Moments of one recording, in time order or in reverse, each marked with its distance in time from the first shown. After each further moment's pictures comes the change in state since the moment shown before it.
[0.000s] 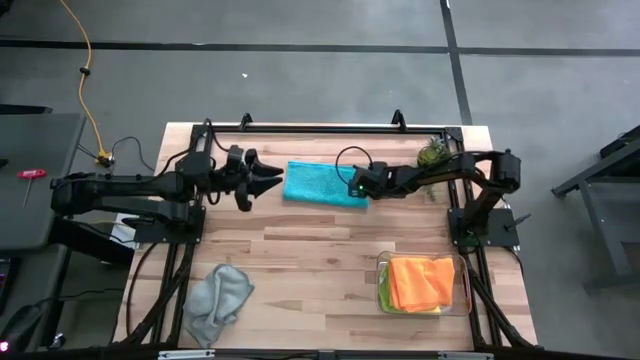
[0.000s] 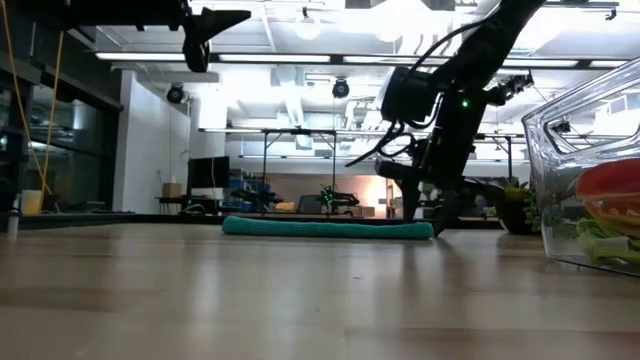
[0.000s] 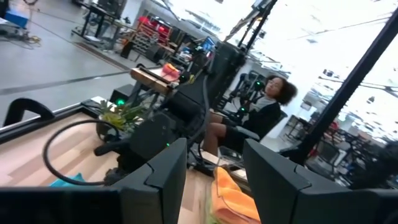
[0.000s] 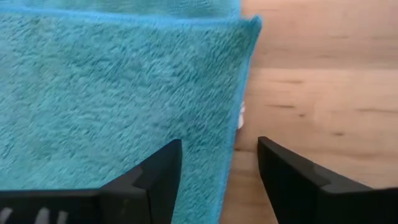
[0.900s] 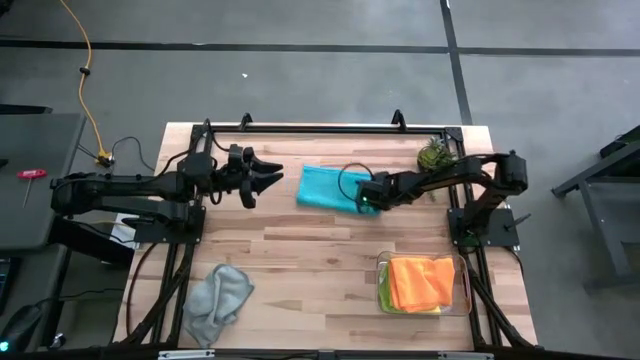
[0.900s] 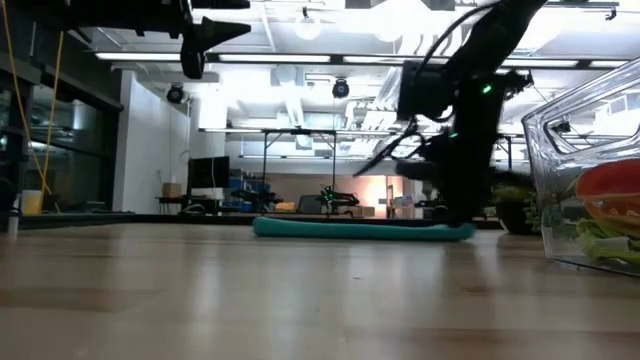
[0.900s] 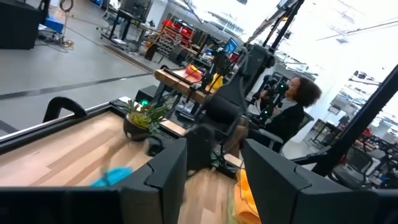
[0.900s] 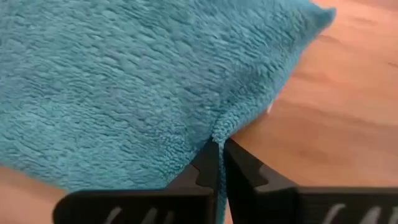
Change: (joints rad) left arm -0.003 0.000 0.000 -0.041 -0.096 0.019; right arm 0.056 -0.064 -0.007 -0.201 -0.021 -0.108
